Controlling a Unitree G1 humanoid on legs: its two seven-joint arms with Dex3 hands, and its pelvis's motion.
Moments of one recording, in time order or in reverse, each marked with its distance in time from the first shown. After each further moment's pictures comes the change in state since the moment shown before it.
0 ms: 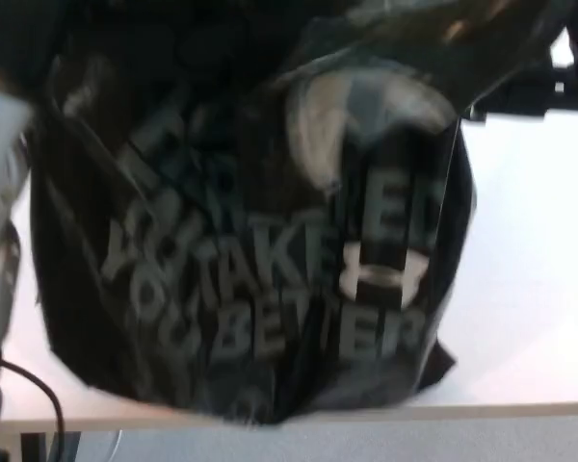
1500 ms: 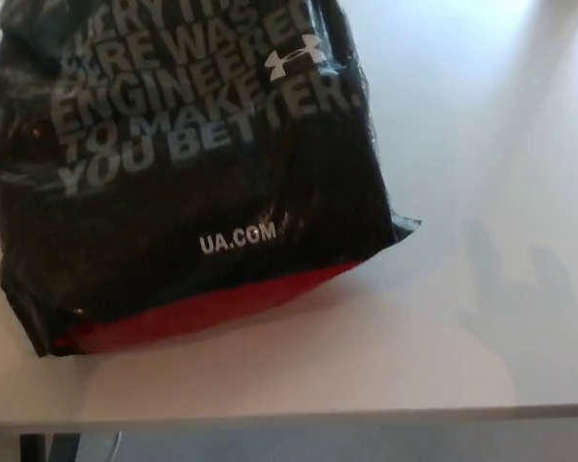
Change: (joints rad) left_arm 1.136 0.202 0.648 0.350 0.124 -0.074 0.059; right_arm 0.747 -0.238 -0.215 0.038 -0.037 0.068 0.093
